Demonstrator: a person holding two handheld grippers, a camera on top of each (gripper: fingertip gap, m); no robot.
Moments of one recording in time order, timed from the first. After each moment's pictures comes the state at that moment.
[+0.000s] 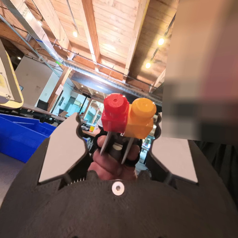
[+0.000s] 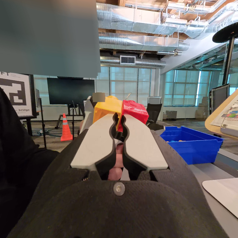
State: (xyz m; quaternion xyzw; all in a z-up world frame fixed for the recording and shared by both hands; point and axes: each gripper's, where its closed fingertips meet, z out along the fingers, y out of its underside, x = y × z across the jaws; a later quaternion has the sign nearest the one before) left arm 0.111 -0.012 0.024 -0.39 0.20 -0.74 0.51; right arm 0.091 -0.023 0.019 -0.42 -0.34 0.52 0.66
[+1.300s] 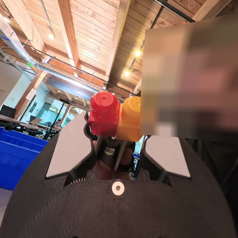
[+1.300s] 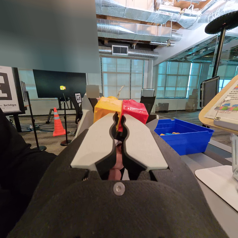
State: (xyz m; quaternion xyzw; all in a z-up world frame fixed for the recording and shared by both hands) left arm 0.113 -0.025 0.029 -0.32 0.20 -0.79 0.48; right arm 0.084 -0.021 0.012 -0.46 -0.34 0.49 0.66
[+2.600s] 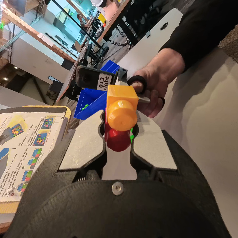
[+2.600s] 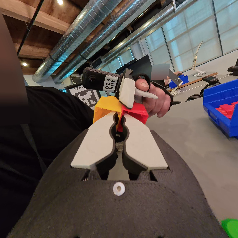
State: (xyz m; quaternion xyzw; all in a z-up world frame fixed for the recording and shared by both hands) left arm 0.101 -0.033 -0.034 -0.37 0.72 -0.16 0.57; right arm 0.075 -0.044 -0.019 -0.45 -0.37 0.73 0.35
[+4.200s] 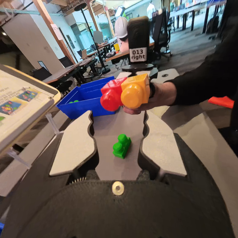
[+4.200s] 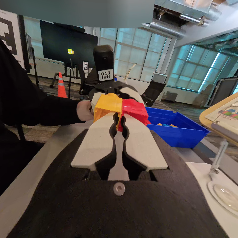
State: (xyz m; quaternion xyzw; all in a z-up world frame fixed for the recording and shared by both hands) left arm 0.085 -0.010 -0.025 -0.47 0.59 -0.36 0.55; right arm 0.096 -0.024 -0.010 -0.46 -0.47 0.42 0.62
